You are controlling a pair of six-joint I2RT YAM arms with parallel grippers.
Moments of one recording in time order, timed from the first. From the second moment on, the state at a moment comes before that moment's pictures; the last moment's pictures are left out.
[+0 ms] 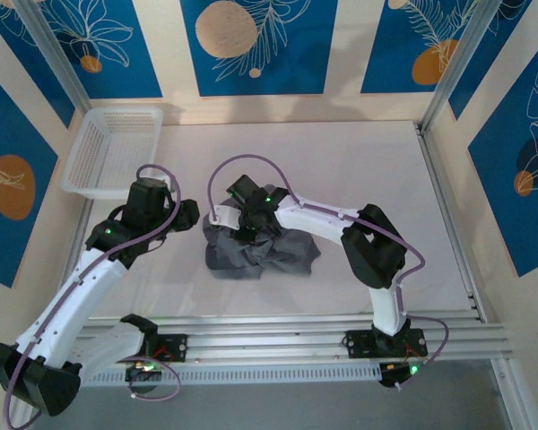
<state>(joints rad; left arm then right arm) -0.41 0.98 1.00 -0.75 -0.07 -0.49 0.87 1.97 1.49 -0.57 -0.21 -0.60</state>
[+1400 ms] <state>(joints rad) -0.33 1.32 0.82 -0.37 0.46 -0.74 0.71 1.54 1.14 -0.26 -0.43 -0.23</state>
